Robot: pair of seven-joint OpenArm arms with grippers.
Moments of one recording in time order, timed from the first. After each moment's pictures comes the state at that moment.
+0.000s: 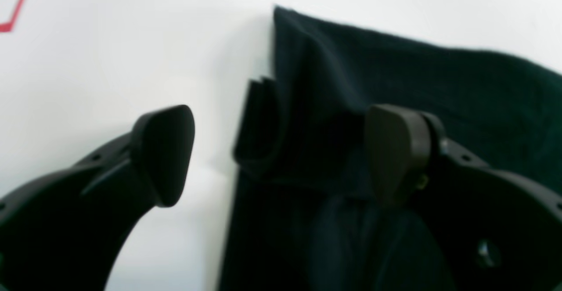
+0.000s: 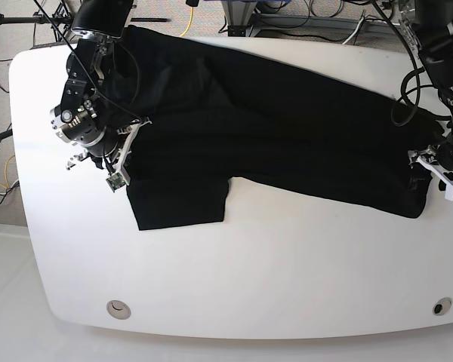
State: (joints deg) left arm -13.1 -27.6 -28.0 52.0 -8.3 -40.7 20.0; right arm -2.0 6.6 15.8 104.1 4.6 38.9 -62.3
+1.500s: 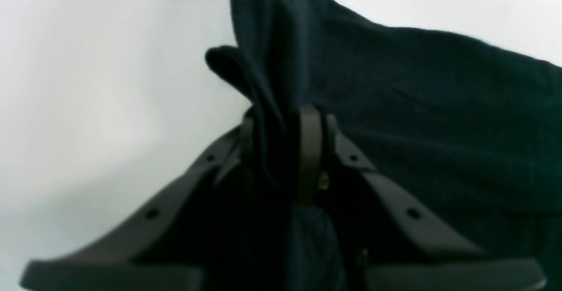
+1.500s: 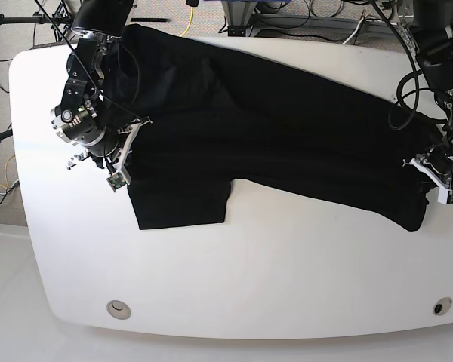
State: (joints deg) left arm -13.9 -27.1 -26.6 51.9 -8.7 -42.1 21.1; right arm -2.1 6.4 15.9 104.1 4.7 39.1 -62.3
